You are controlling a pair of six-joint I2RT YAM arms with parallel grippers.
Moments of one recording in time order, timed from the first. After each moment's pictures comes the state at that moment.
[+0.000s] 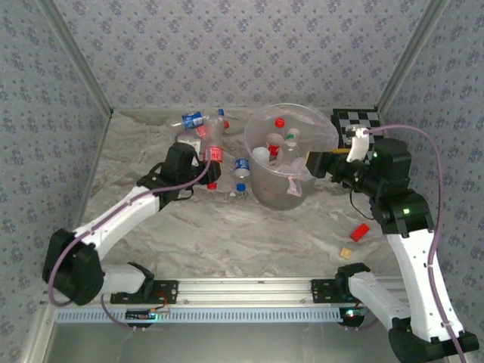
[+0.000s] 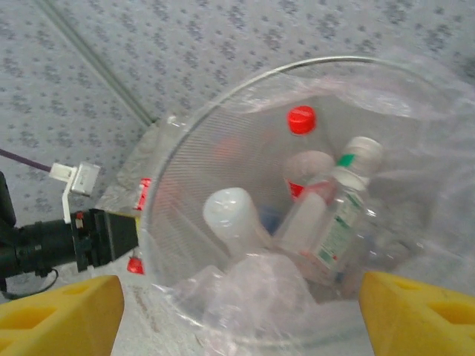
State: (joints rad) left arm -0.56 1.26 0.91 -0.27 0.06 -0.53; right arm 0.22 0.86 1.22 -0.71 -0.37 0.31
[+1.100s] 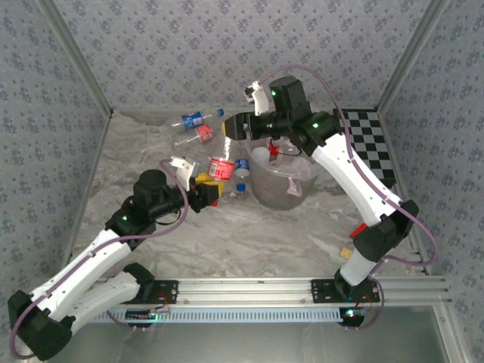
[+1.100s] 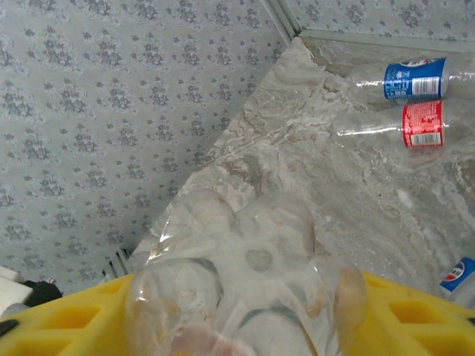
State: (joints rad) left arm -0.65 0.83 0.72 -0.14 0.31 -0.32; right arm 0.60 1.65 1.87 -0.71 -0.48 0.38
